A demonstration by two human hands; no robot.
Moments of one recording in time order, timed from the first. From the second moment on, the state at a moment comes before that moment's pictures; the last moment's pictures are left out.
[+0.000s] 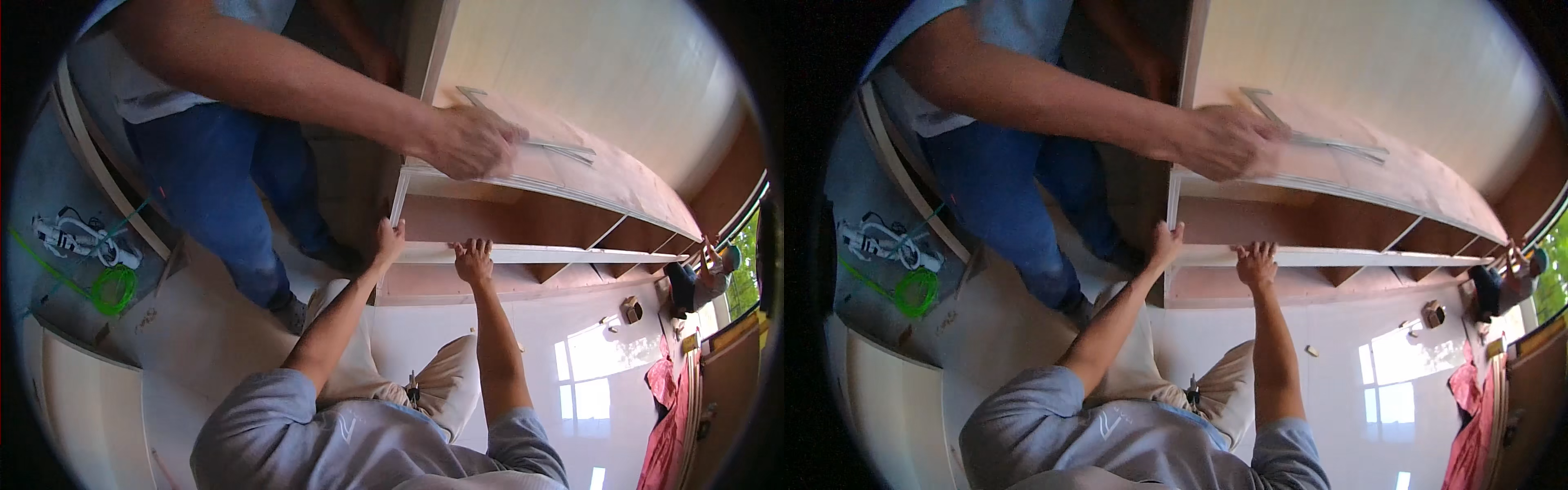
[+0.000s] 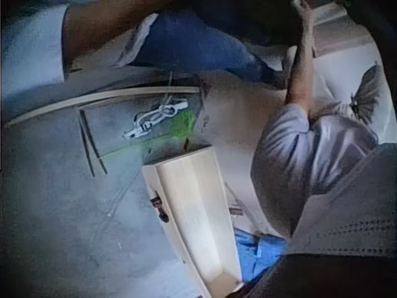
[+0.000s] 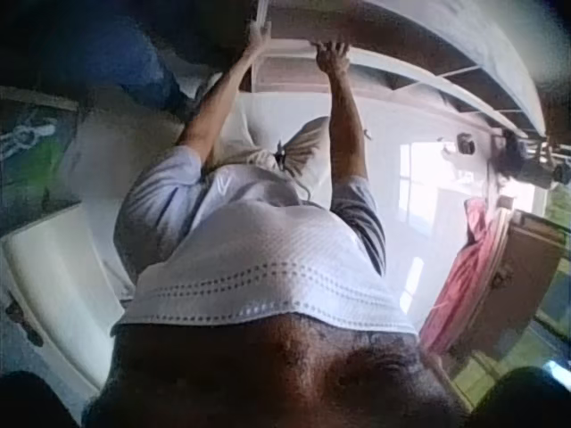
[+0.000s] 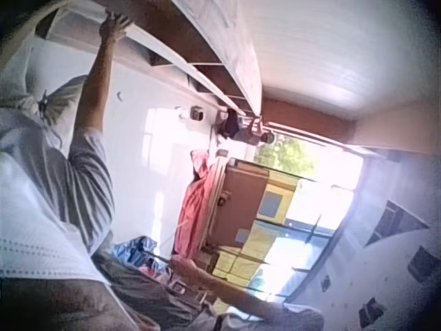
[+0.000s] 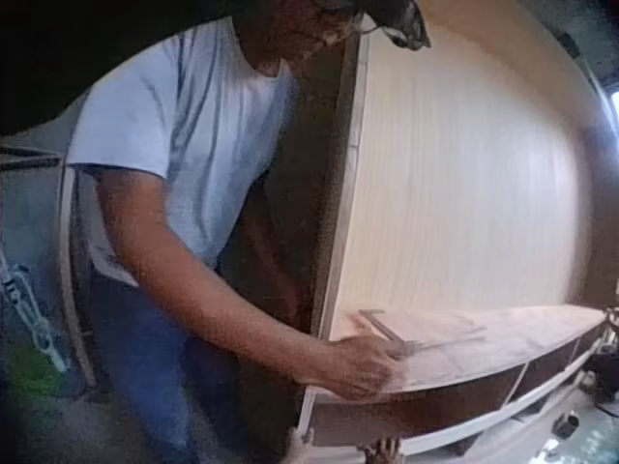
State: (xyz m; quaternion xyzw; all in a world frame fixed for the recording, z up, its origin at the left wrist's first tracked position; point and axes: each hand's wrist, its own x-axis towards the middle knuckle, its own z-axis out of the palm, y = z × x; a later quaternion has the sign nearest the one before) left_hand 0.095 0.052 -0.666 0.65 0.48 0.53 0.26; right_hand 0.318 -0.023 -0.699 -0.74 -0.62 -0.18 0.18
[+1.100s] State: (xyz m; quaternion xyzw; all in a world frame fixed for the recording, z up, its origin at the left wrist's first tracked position) left_hand 0.085 0.046 -0.647 0.64 0.48 0.53 0.28; right_hand 0.302 -0.026 -0.678 -0.72 -0.62 -0.22 0.22
